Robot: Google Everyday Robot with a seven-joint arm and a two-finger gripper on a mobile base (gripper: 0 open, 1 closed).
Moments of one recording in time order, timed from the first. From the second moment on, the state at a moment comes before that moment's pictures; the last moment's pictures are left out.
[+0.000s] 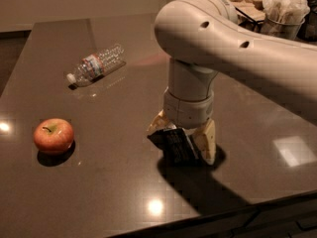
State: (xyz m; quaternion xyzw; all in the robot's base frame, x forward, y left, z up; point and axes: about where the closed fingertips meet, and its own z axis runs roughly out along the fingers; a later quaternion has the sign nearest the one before) arm 0.421 -0.068 0.822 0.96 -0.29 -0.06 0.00
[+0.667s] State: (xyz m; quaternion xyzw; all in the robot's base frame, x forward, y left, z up) arm 0.427 -0.069 0.828 0.95 -0.30 -0.07 0.01
